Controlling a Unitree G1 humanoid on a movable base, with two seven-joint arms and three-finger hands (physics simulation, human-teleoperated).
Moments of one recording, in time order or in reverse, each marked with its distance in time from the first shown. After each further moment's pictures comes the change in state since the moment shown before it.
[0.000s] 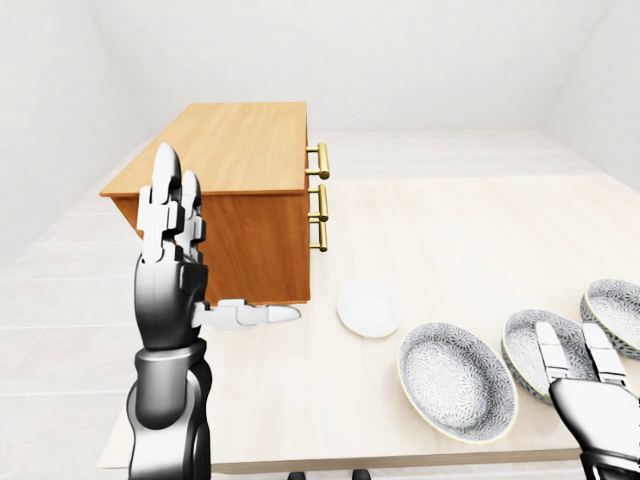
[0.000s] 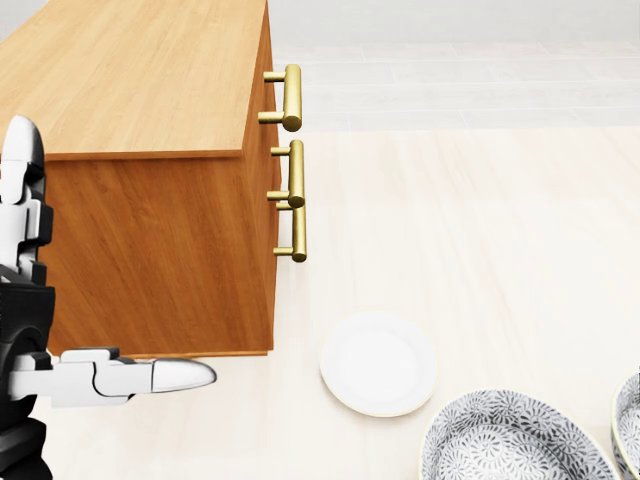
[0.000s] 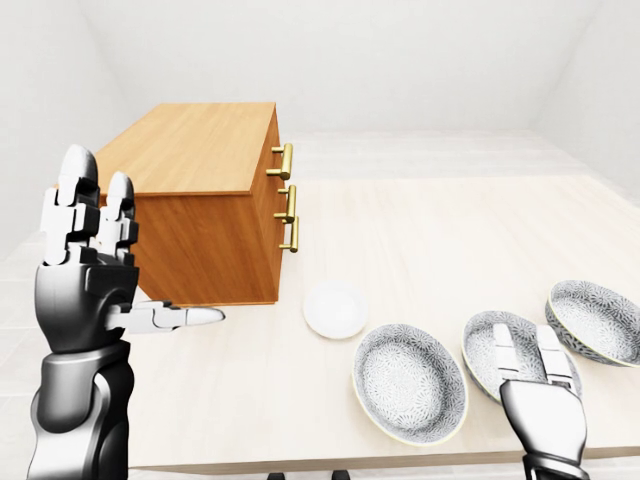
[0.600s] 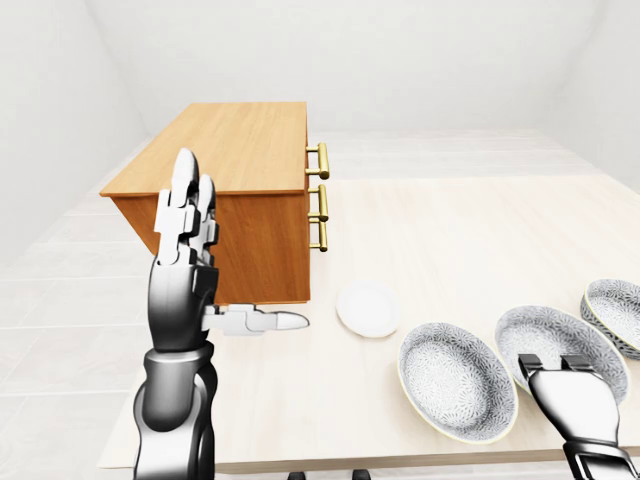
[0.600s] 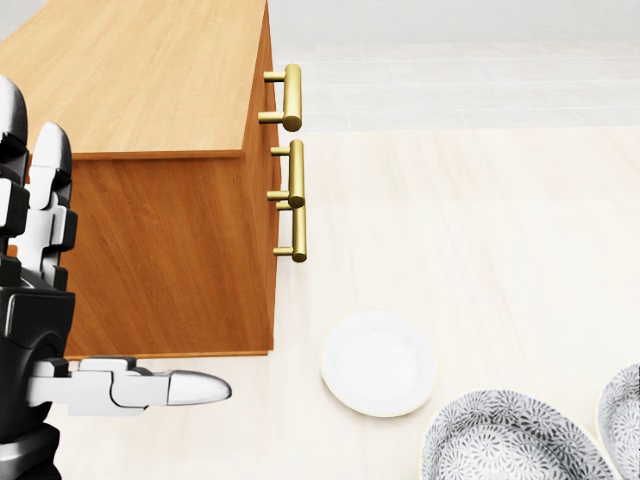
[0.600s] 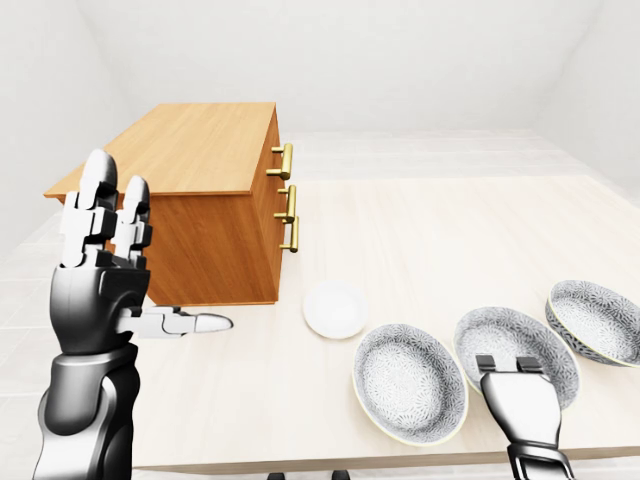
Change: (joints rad) left arm 0.016 -0.003 -0.034 -0.003 0.010 0.000 -0.031; right arm -0.018 -0.062 0.119 0.020 0.033 0.000 0.000
